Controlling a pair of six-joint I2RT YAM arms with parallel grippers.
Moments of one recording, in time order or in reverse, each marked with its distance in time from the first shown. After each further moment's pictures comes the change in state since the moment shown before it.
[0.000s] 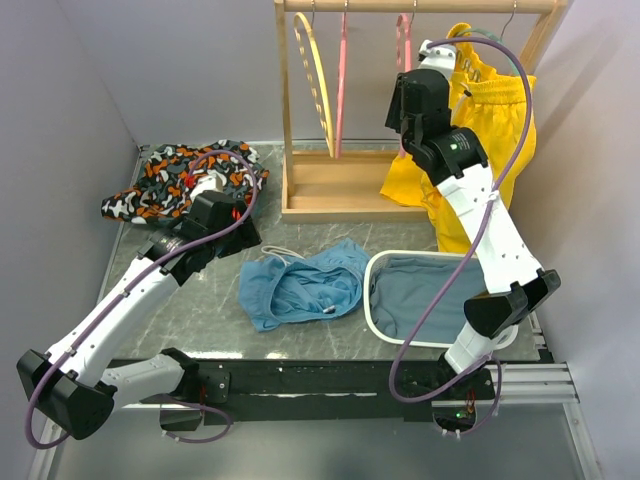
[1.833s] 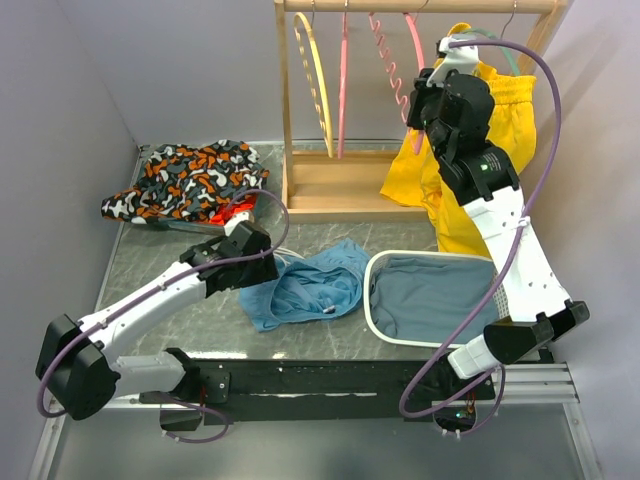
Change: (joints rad) left arm -0.147 0.092 -0.214 0.085 0.043 -0.119; right arm -0.067 -0.185 -0.168 0.225 -0.261 -0.190
